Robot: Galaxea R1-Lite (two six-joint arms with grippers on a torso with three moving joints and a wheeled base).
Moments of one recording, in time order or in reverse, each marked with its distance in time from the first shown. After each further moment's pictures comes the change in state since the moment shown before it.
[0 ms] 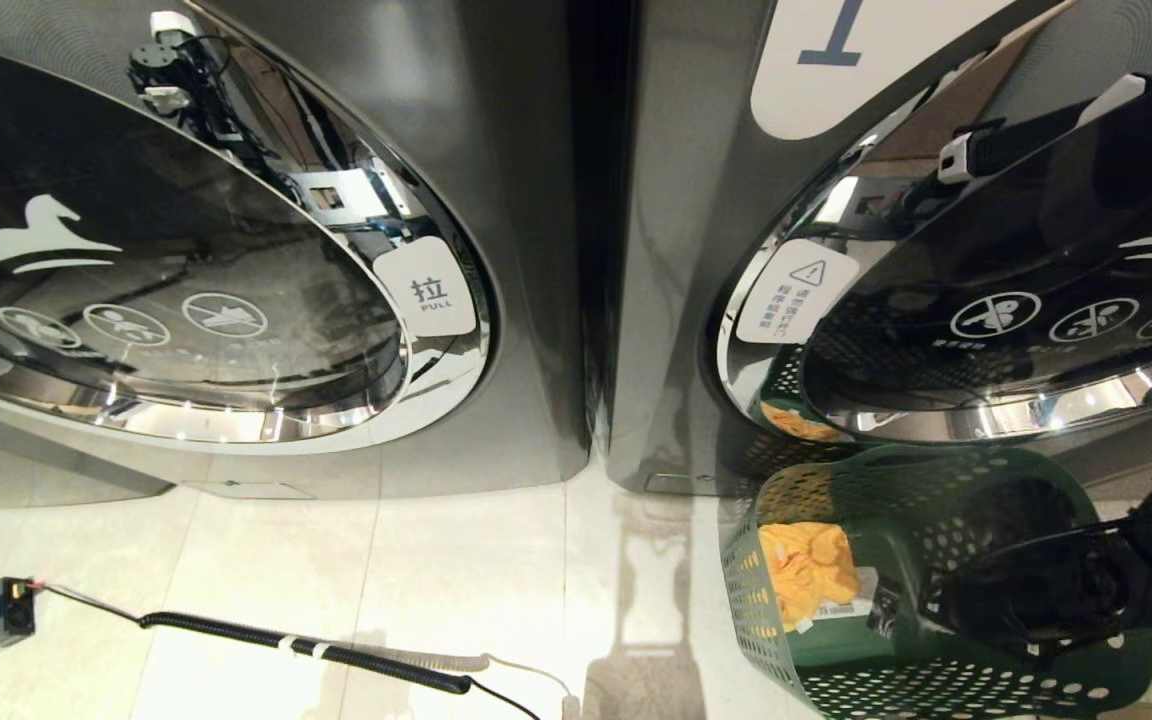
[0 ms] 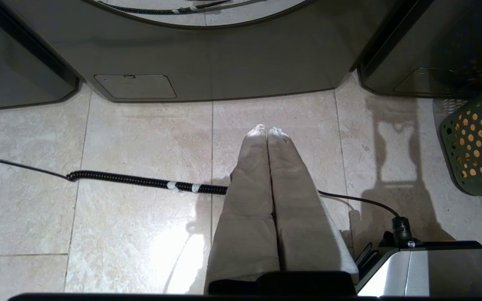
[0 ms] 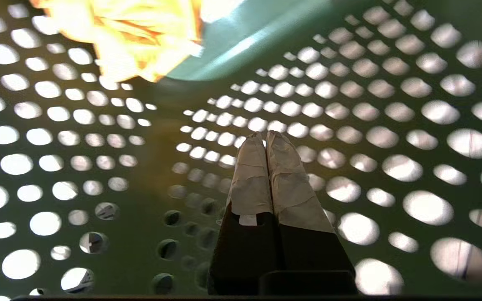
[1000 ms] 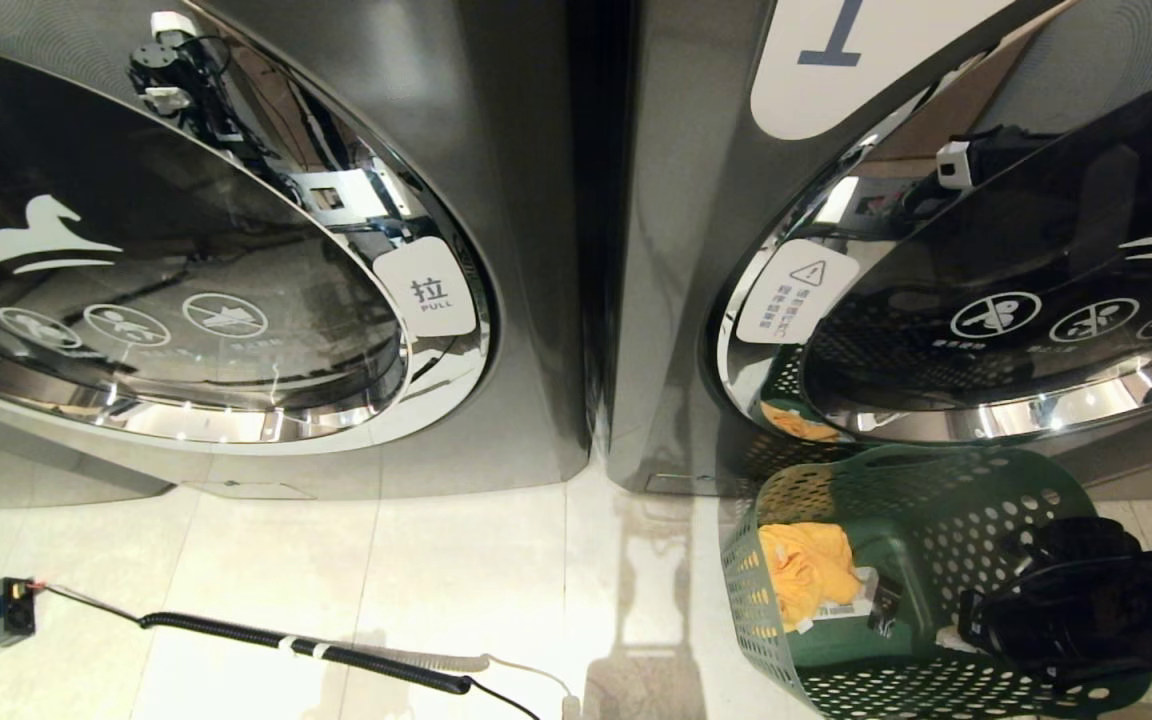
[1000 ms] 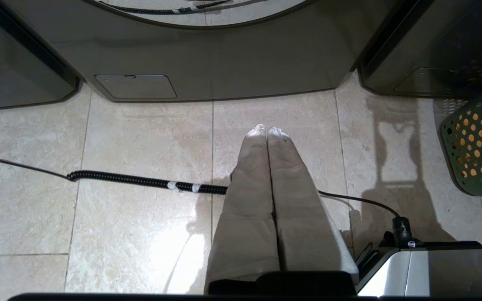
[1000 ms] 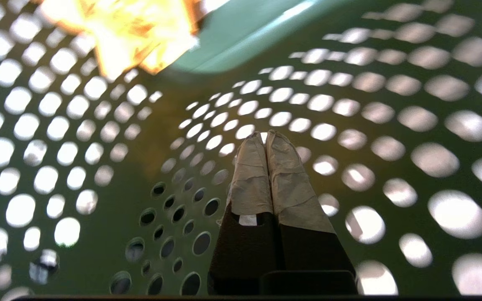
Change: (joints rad) left arm 0.001 0.000 0.000 0.000 0.000 0.000; right arm -0.251 0.193 -0.040 -0.103 0.377 -0.228
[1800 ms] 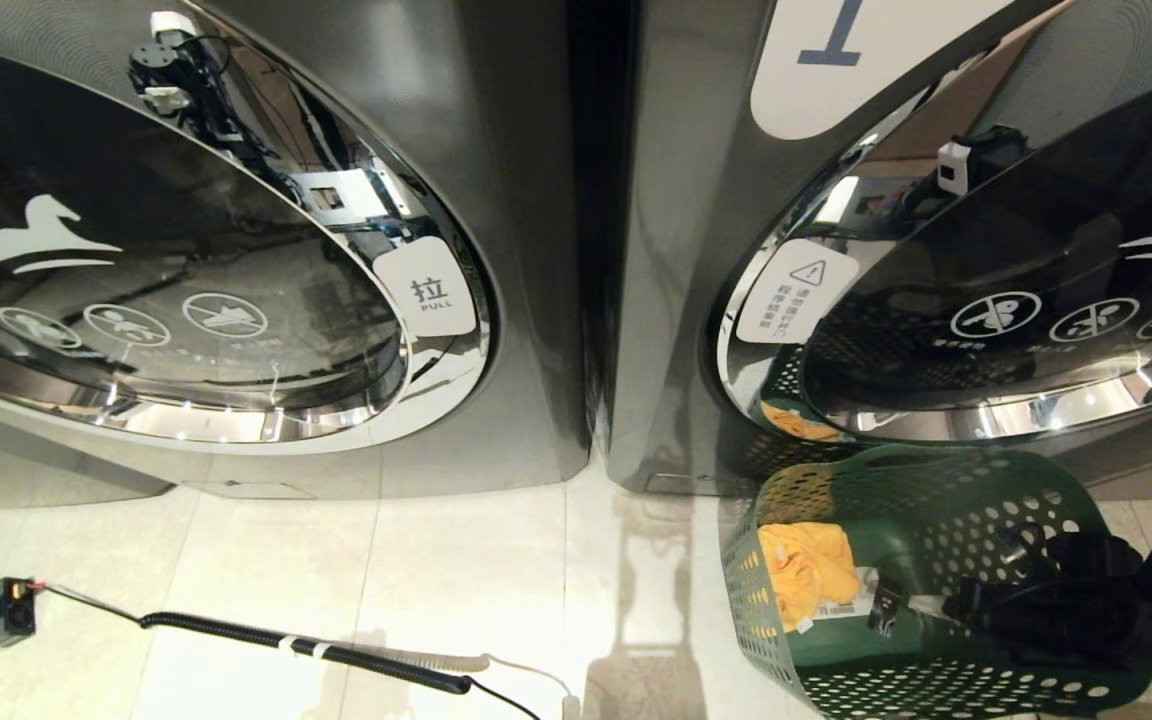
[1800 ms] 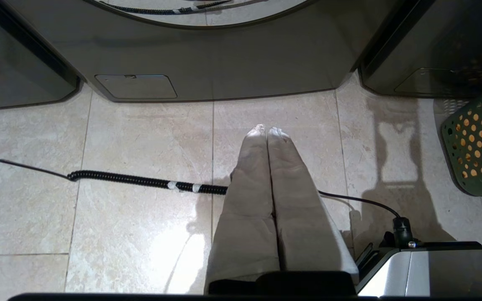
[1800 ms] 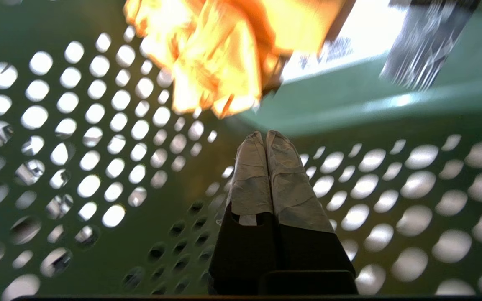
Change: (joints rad) left arm 0.000 0.000 0.000 0.000 0.000 0.000; right arm -0.098 0.252 -0.202 -0.185 0.380 -0.104
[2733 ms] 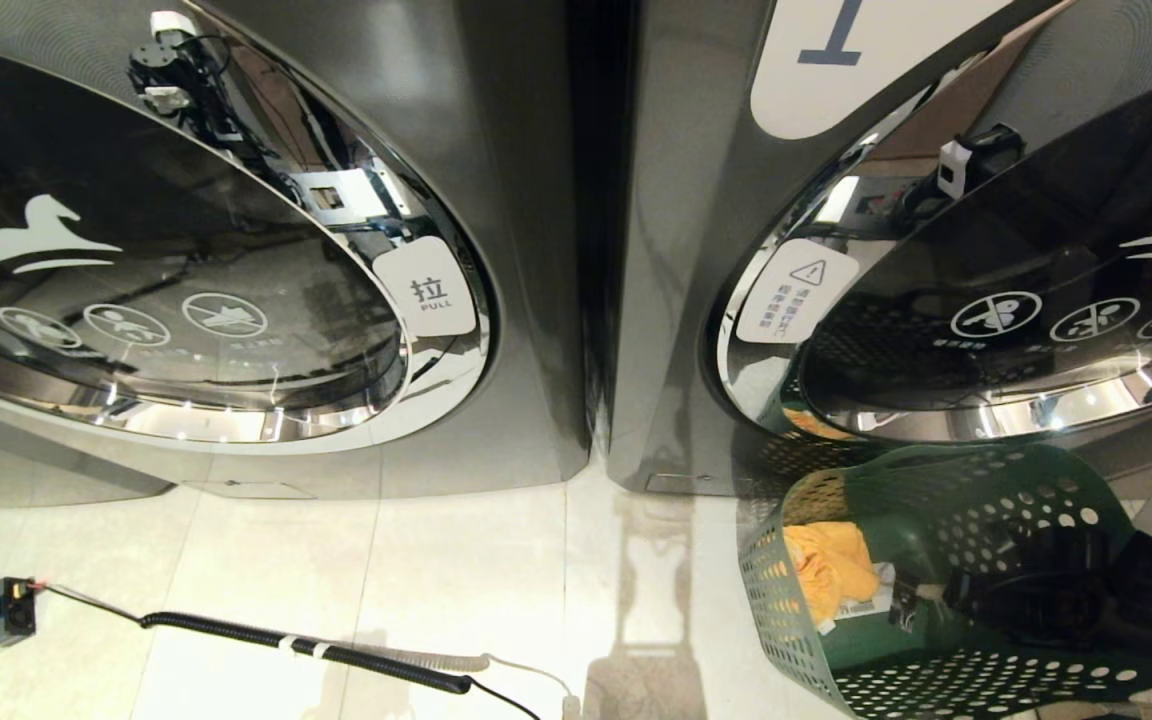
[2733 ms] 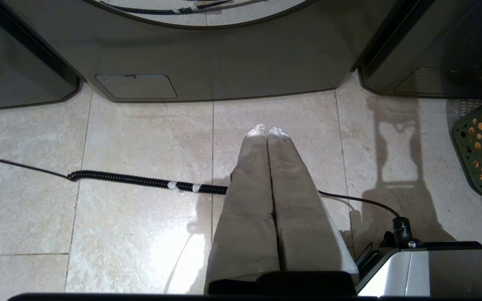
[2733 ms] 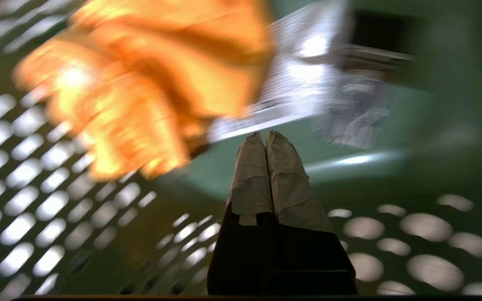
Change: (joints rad) left arm 0.000 0.000 0.000 0.000 0.000 0.000; right arm -0.030 0.160 -0.278 0.045 -0.169 -0.044
